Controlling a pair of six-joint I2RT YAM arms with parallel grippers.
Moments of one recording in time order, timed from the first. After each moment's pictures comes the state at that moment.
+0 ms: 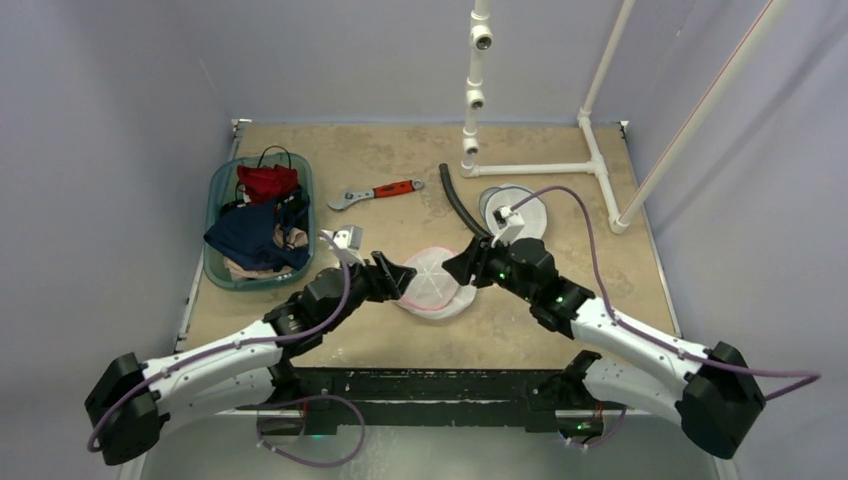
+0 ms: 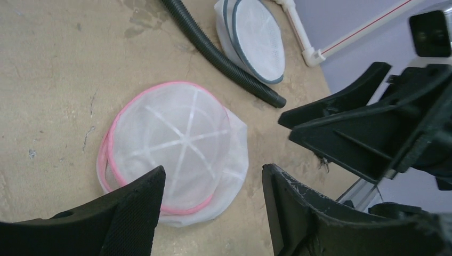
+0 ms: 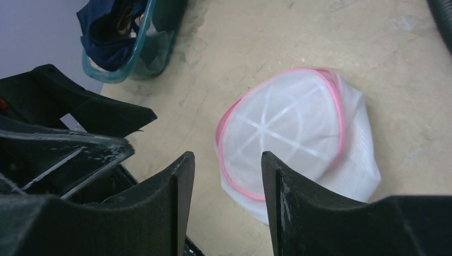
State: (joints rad) left arm -0.91 0.89 0.38 0.24 -0.28 -0.77; right arm 0.75 0.96 0.51 0.10 -0.02 0.68
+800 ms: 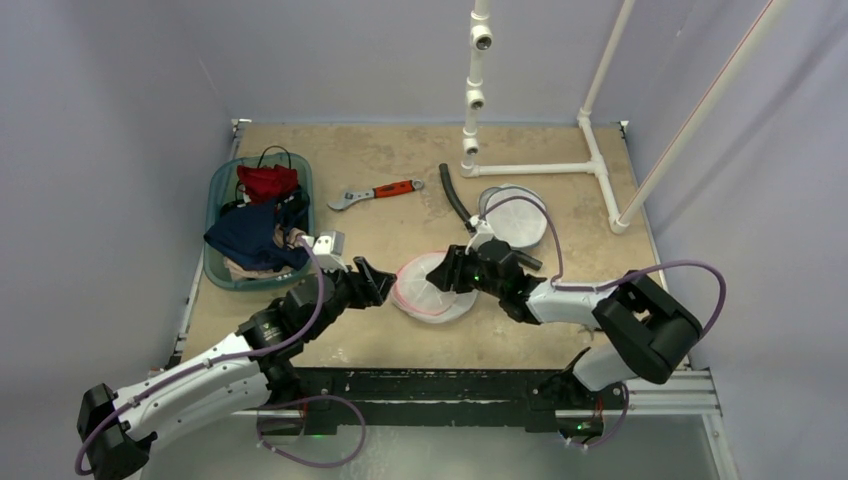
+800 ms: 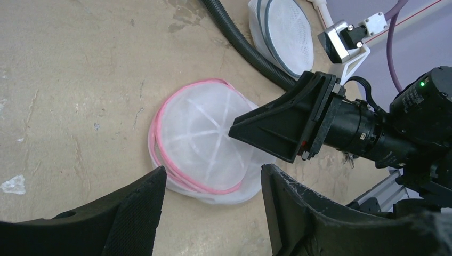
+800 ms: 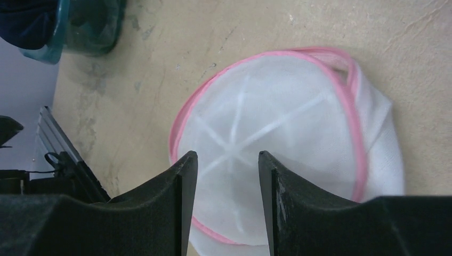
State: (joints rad) left arm -0.91 0.63 0.41 -0.10 -0.35 -0.75; right arm 0.75 1.46 0.50 0.49 -0.13 0.72
